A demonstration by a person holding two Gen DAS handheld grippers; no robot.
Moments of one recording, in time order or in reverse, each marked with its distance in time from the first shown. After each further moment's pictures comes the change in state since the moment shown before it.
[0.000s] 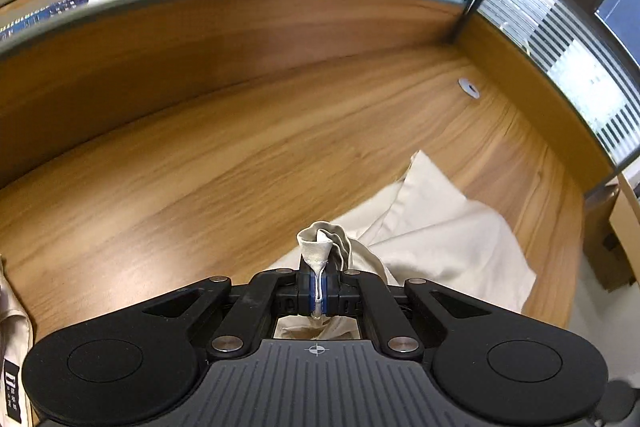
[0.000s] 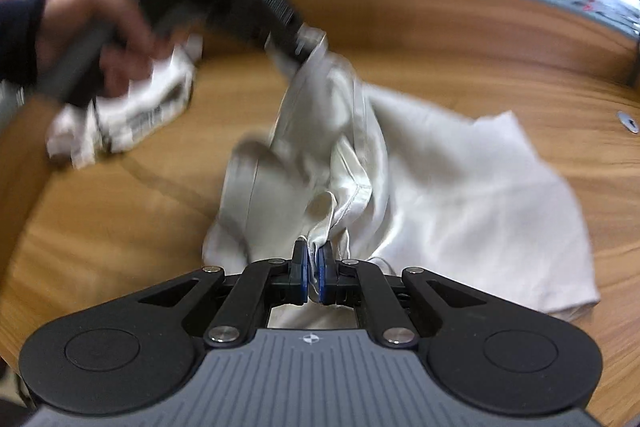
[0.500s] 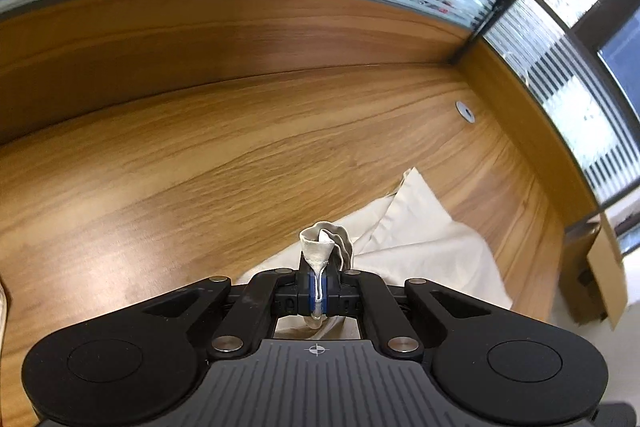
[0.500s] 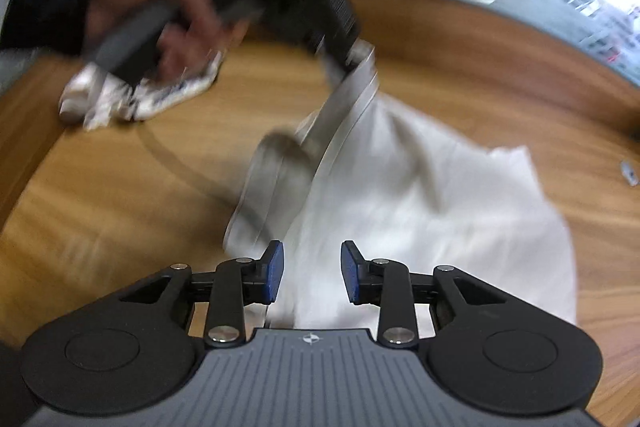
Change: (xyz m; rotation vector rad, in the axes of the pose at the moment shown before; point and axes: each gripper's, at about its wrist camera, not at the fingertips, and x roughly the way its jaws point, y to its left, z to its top) left arm -0.001 0.014 -0.004 -0.137 -0.012 -0.066; right arm -0.022 0.017 0.032 -0.074 -0.035 -0.008
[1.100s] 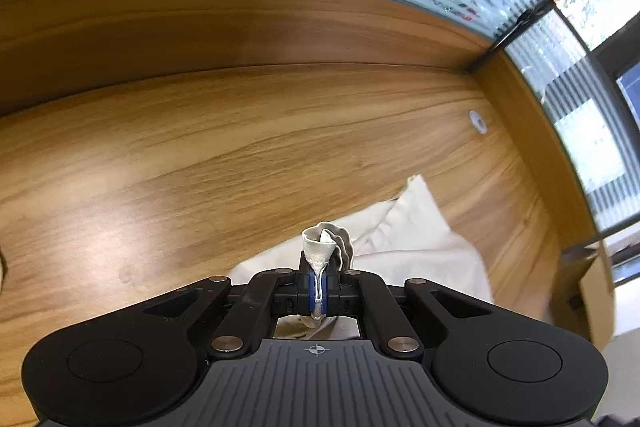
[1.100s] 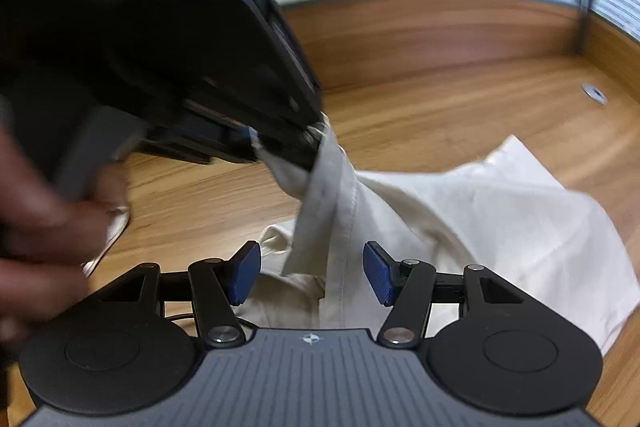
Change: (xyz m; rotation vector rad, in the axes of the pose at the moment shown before) left arm 0.000 0.000 0.010 -0.109 0.042 0.005; right arm 0.092 0.010 0.058 0.421 -0.095 -0.221
